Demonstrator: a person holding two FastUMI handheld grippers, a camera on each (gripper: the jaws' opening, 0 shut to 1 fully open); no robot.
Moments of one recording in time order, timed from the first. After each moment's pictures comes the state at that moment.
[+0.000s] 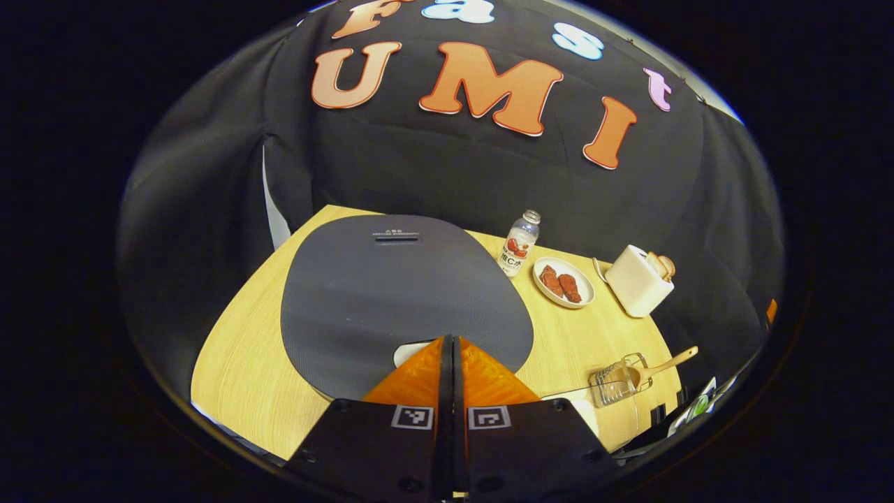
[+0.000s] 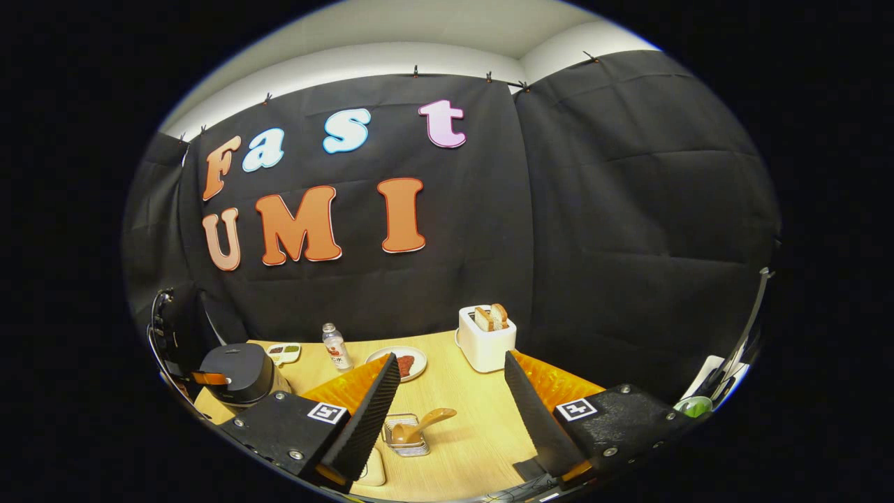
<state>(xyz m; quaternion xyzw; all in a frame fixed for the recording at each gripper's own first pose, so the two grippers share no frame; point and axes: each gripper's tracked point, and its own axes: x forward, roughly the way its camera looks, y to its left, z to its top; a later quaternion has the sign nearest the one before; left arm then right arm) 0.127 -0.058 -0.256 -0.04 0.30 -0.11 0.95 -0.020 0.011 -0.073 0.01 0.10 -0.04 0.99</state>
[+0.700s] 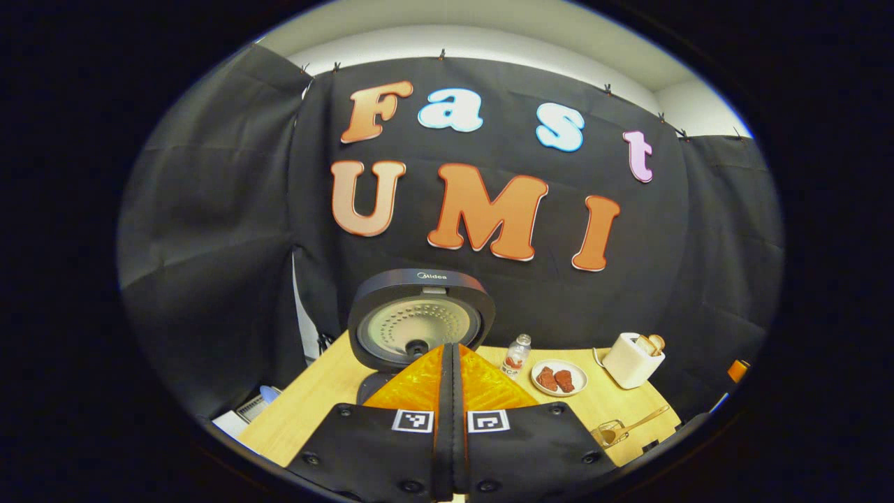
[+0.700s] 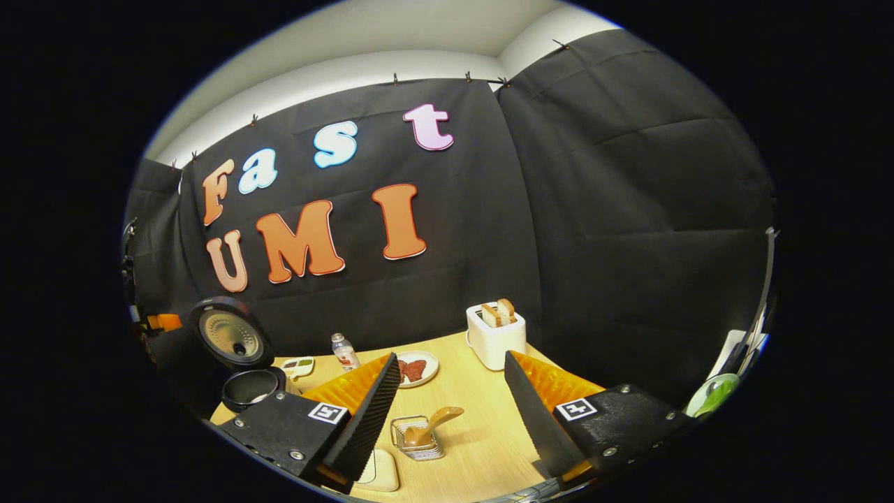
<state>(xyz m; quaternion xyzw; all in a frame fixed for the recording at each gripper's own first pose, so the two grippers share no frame) 0.109 -0.036 -0.045 -0.02 0.07 -0.07 1.00 -0.012 0.002 -0.097 0.07 0.07 -0.02 0.99</state>
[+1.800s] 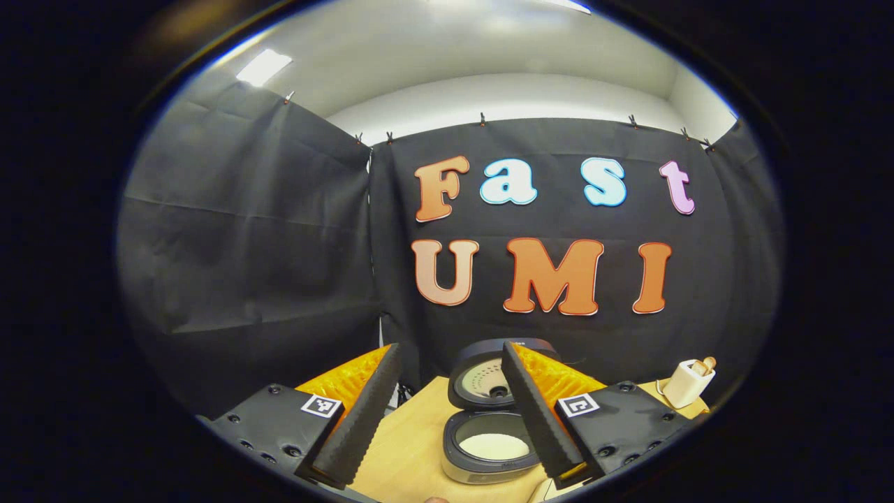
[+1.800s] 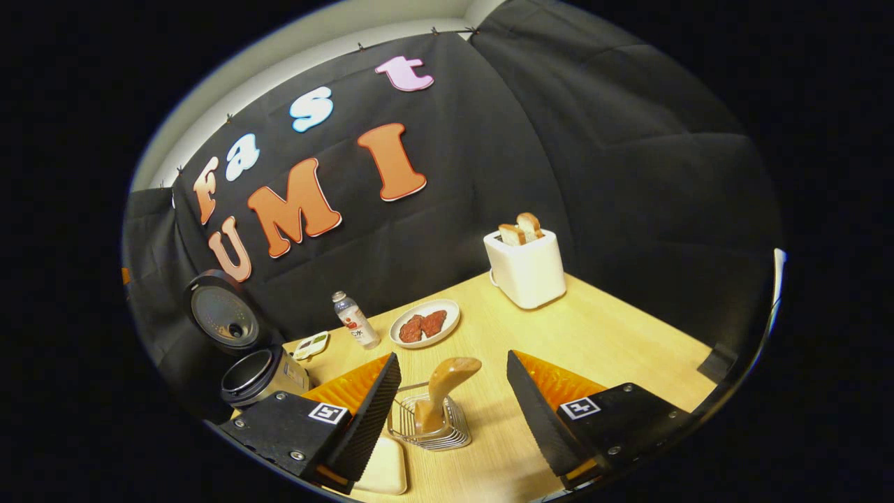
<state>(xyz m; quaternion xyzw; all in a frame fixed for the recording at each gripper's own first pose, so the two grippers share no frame) 0.021 0.042 0.033 0.02 -0.06 0.09 0.99 0.047 0.025 -0.260 0.17 0.18 0.03 0.97</state>
